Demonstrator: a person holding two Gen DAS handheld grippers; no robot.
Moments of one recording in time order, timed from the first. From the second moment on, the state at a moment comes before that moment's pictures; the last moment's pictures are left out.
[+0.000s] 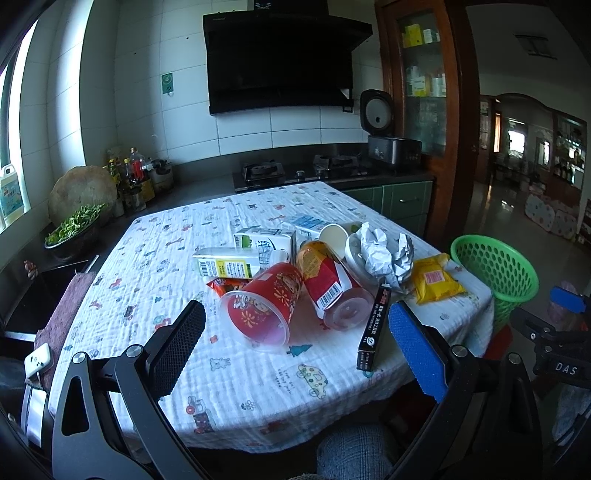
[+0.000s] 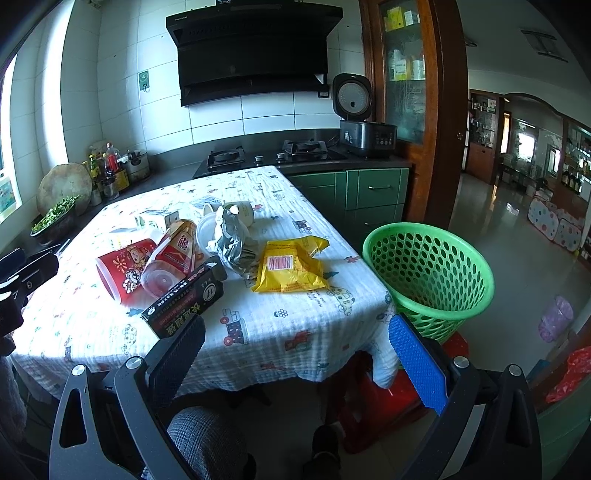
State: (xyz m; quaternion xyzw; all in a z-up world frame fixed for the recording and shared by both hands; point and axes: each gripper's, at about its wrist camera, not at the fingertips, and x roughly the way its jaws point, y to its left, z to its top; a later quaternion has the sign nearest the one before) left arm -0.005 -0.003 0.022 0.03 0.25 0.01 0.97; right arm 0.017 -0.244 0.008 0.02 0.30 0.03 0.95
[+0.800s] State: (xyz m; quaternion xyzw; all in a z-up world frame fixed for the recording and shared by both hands) left arm 0.010 0.000 0.010 0.02 0.26 0.01 0.97; right arm 0.034 -0.238 0.002 0.01 0.31 0.04 0.95
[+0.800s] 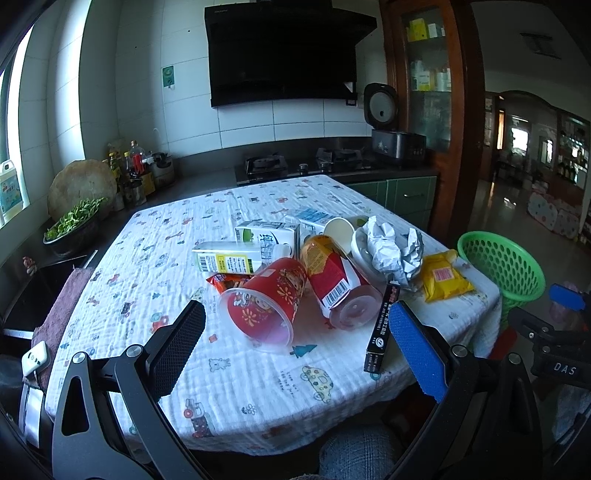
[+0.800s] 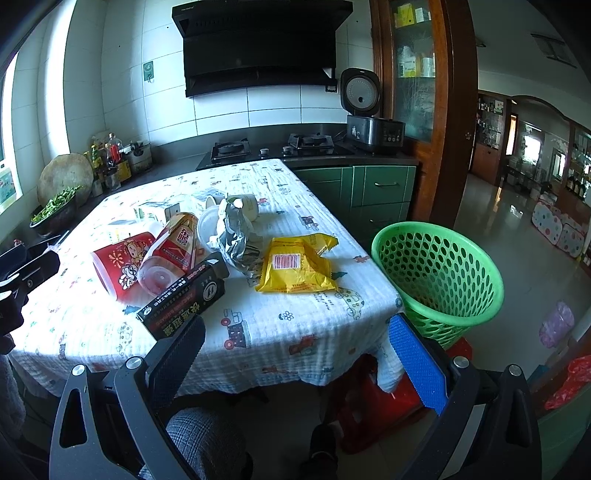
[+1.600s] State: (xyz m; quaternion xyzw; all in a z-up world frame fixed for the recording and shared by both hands) left arm 0.035 0.018 0.007 0.03 0.27 0.03 0.96; right arm 0.077 -0.230 -0.006 0.01 0.34 0.06 0.94
